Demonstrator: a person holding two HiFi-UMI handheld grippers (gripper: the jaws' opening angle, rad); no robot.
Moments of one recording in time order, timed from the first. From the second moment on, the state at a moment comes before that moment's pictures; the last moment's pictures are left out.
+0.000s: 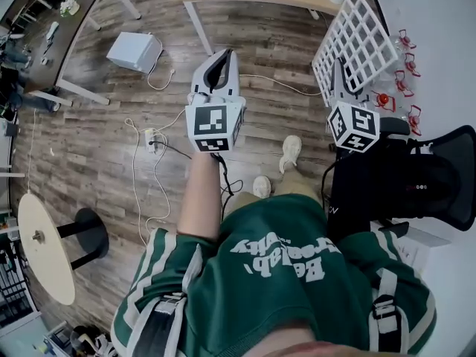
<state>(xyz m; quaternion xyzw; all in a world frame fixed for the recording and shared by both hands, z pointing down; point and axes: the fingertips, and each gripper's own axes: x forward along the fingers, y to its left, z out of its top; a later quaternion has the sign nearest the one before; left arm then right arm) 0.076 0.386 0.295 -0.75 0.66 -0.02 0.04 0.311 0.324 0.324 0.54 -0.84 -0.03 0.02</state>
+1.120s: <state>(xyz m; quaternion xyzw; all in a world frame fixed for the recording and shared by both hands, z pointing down) 0.048 0.235 0.292 -0.75 0.66 -0.03 0.05 0.265 0.167 0.315 0.51 -0.86 -0.06 0.01</state>
